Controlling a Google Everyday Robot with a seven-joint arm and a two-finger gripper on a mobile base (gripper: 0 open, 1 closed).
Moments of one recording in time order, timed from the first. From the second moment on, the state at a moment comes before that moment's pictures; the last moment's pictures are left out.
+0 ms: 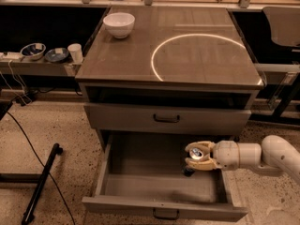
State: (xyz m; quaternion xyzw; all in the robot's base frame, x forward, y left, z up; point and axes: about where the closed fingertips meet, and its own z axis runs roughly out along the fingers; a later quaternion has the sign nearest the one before) arm 0.491 -0.154 0.607 -0.49 0.61 0.41 0.48
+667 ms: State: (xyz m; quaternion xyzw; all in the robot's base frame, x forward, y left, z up) arm 0.512 -0.143 0.484 -0.53 0.64 0.32 0.45
